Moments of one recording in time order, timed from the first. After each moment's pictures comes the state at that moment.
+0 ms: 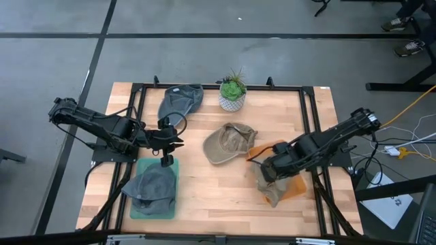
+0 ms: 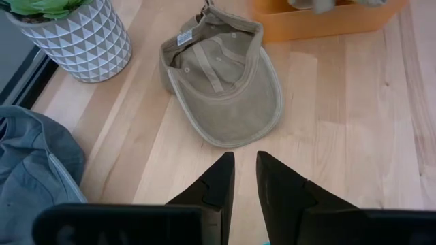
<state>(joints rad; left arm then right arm) -0.29 1.03 0.95 -0.74 -0.39 -0.35 0.45 1.45 1.45 -1.39 -0.12 1.74</state>
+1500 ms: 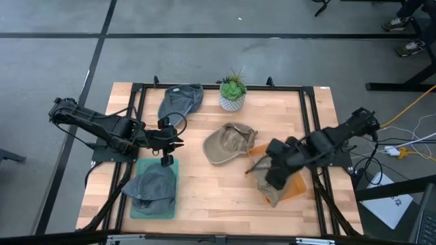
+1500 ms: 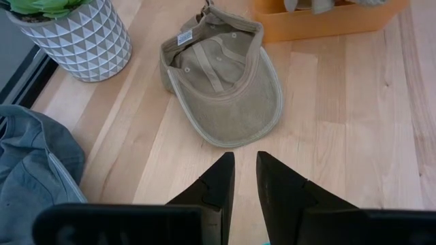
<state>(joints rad) -0.29 1.03 0.95 -0.74 -0.39 -0.36 0.52 1.47 1.68 -1.44 0.18 1.10</state>
